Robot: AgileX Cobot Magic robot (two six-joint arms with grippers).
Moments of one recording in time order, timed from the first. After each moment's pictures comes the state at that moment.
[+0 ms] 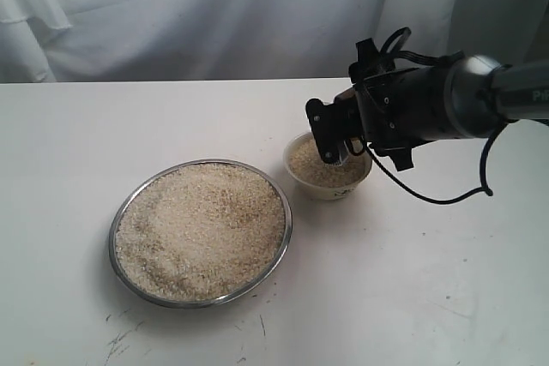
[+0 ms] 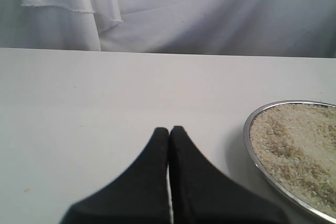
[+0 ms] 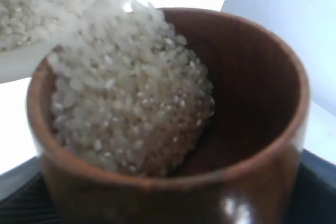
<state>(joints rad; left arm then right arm) 0.01 0.01 0.00 -0.04 0.29 0.01 0.66 2.01 -1.25 -1.46 0.63 -0.10</state>
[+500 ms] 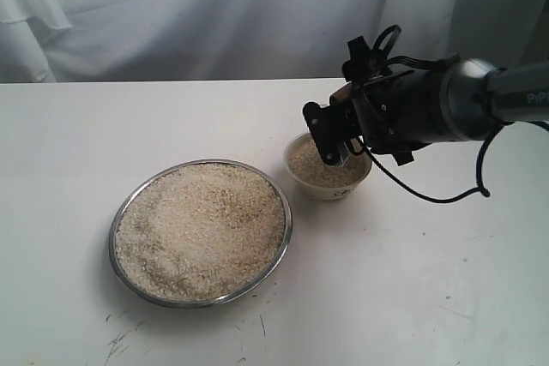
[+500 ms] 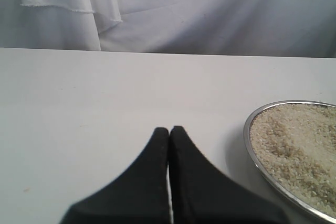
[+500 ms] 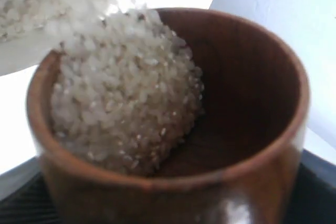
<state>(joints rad) 0.01 0.01 0.00 -0.04 0.29 0.01 0.66 2.02 -1.25 -1.56 0.62 -0.09</state>
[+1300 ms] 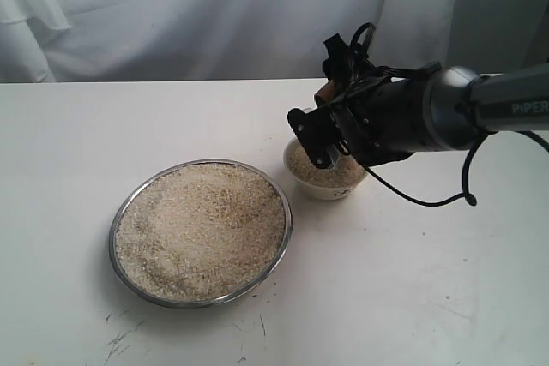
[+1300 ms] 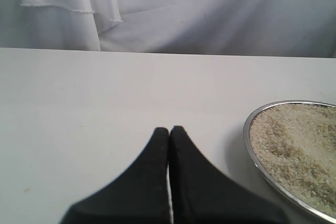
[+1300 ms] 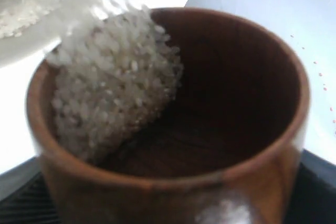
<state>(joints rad) 0.01 0.01 0.00 -0.04 0.29 0.01 0.72 2.02 -1.25 -1.67 0.68 -0.08</state>
